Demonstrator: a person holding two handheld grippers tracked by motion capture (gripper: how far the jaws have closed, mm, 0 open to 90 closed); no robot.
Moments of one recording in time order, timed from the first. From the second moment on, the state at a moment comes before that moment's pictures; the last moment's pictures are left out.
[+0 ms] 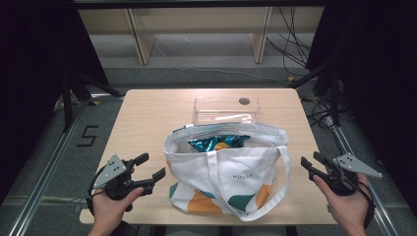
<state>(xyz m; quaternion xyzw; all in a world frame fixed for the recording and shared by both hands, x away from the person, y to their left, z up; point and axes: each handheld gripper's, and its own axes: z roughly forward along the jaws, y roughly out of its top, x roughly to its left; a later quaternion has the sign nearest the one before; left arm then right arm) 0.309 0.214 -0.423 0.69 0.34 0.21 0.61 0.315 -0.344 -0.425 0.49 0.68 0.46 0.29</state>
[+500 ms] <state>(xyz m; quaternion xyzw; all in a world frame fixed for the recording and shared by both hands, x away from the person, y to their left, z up) 0.295 0.198 -0.364 0.67 0.27 0.24 0.65 0.317 -0.351 -0.410 0.48 0.66 0.48 0.31</state>
